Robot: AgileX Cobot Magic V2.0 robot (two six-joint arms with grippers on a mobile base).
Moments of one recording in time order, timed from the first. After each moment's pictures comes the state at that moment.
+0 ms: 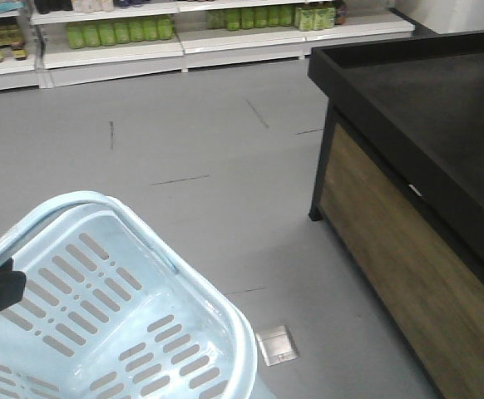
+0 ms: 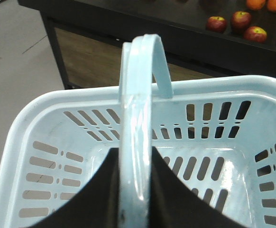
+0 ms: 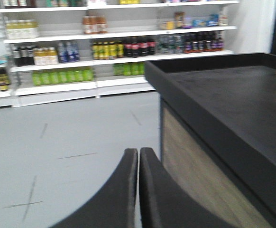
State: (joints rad) left arm -0.57 0.67 -0.91 -0.25 0.84 0.23; right arm 0.02 -0.01 0.03 -0.09 0.14 0.07
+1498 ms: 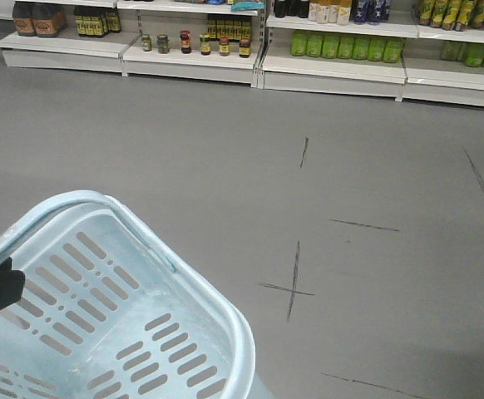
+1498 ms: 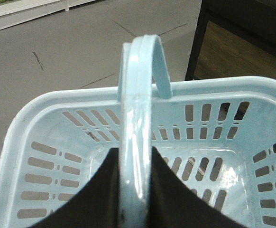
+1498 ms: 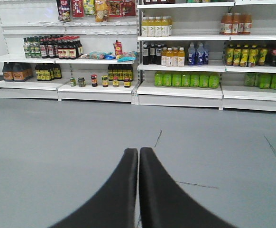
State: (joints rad) left arm -0.57 0.67 -0.91 -0.24 0.84 0.23; right arm 0.02 -0.01 0.03 -0.09 0.14 0.07
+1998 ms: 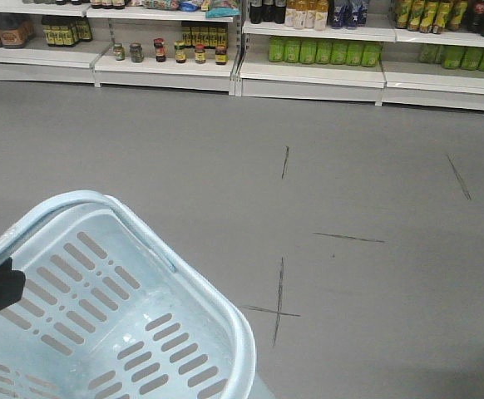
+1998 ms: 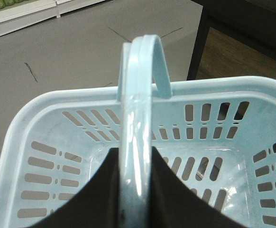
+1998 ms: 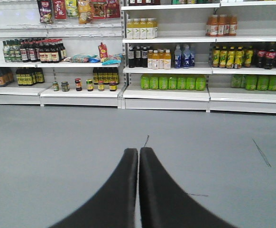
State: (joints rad) left arm -0.57 0.67 -0.91 -0.24 0.84 0.23; right arm 0.02 -0.01 0.03 -0.09 0.14 0.07
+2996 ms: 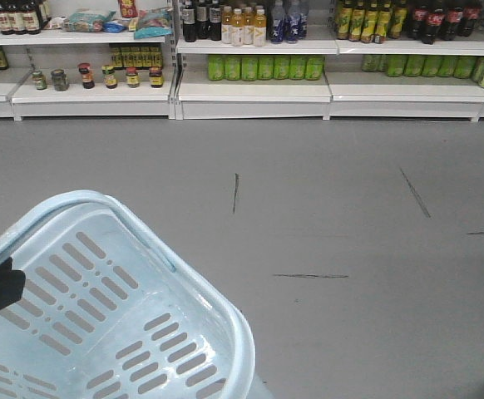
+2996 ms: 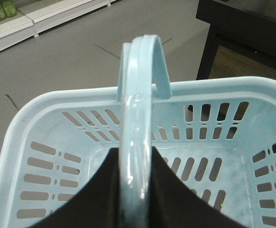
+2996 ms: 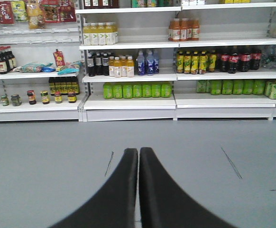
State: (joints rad) left arm -0.57 0.67 -0.91 -0.24 0.84 0.23; right arm 0.02 -0.01 0.03 -0.09 0.14 0.07
